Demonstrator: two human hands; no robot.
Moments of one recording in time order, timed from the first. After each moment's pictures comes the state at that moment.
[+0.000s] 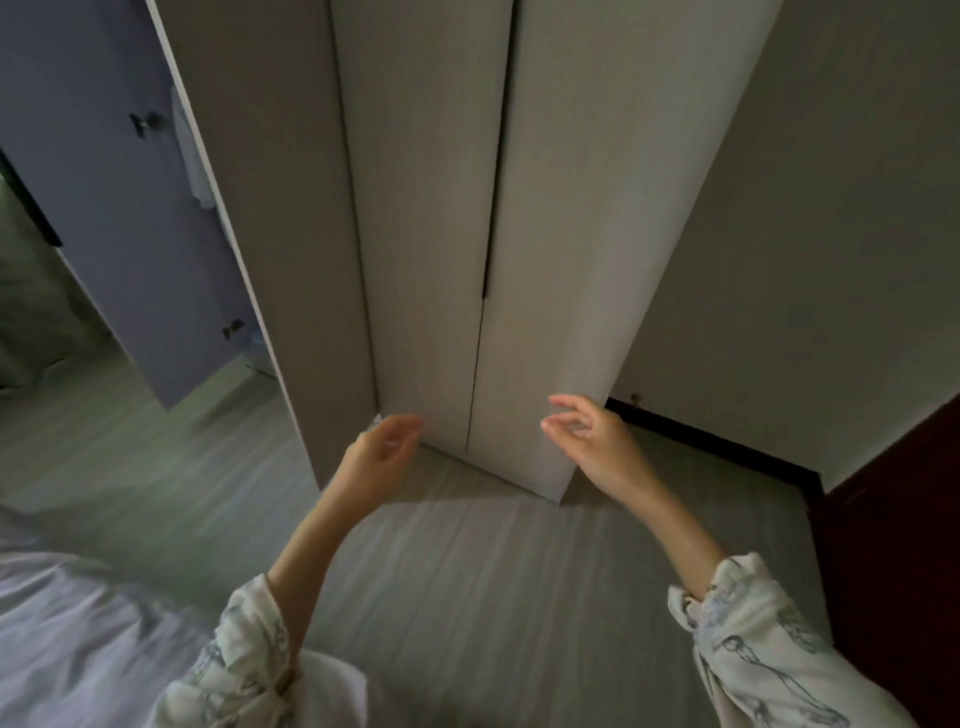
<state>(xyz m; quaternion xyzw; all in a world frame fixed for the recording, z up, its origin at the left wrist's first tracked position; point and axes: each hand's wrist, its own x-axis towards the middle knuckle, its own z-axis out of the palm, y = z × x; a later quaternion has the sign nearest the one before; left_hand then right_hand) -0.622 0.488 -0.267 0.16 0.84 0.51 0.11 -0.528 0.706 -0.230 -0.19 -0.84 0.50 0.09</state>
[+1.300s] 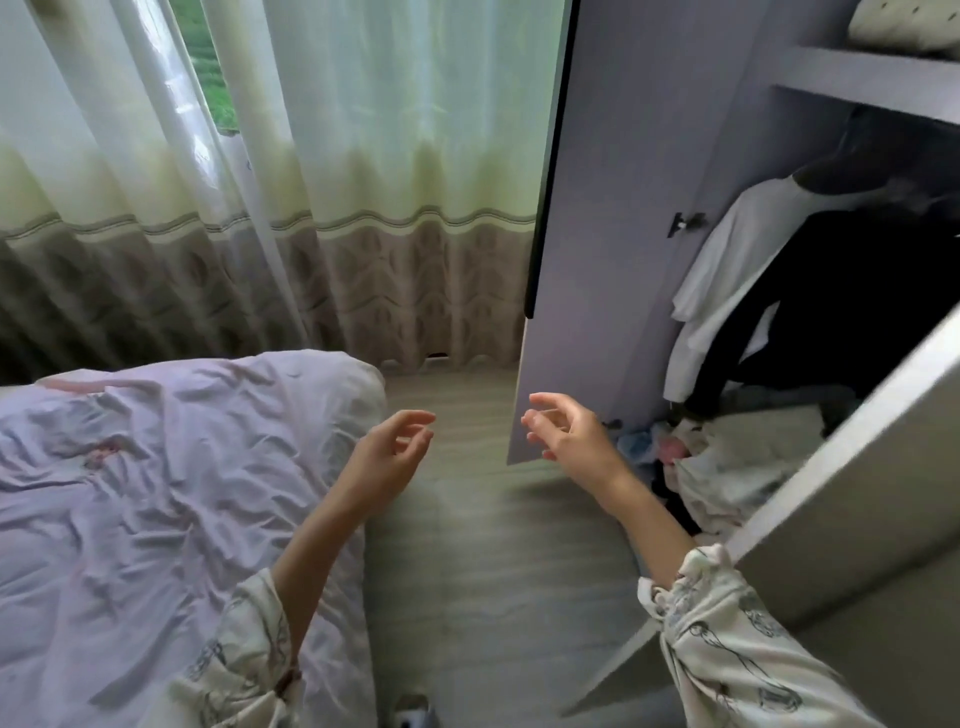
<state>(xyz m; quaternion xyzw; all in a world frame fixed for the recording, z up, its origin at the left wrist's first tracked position) -1.080 0.135 -0.231 -0.22 0.85 0.46 -0.13 -1.214 0.303 -0.225 0.22 -0.80 0.52 -0.19</state>
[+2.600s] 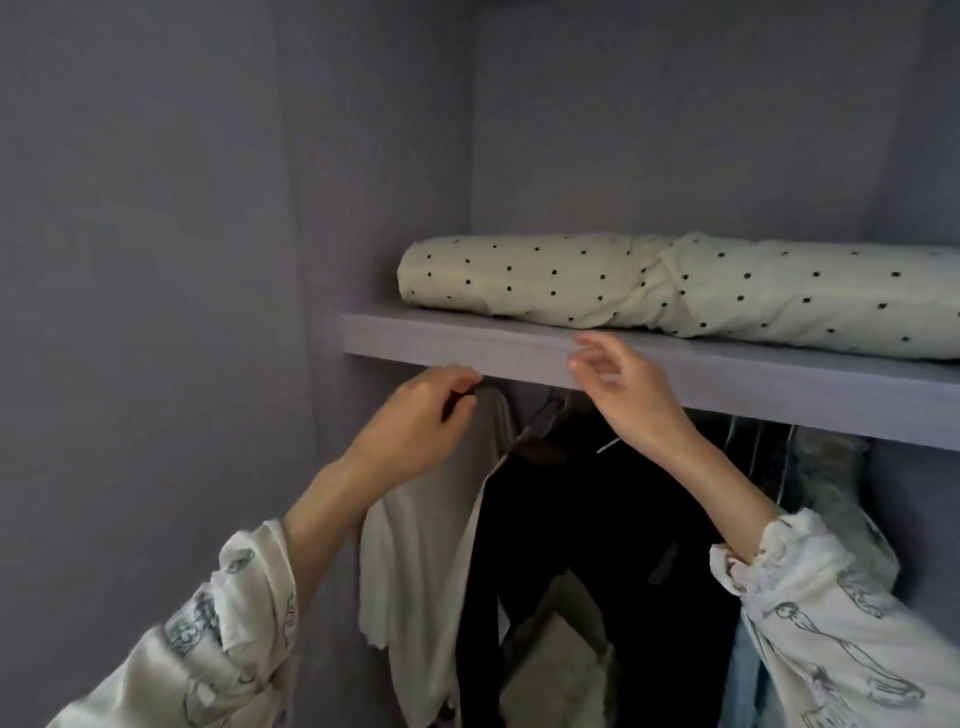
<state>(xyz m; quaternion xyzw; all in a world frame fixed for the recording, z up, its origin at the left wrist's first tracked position) -1.791 0.233 -0.012 0.42 0.82 0.35 -0.18 -1.702 0.429 0.006 -0.04 -0.87 0.35 0.36</state>
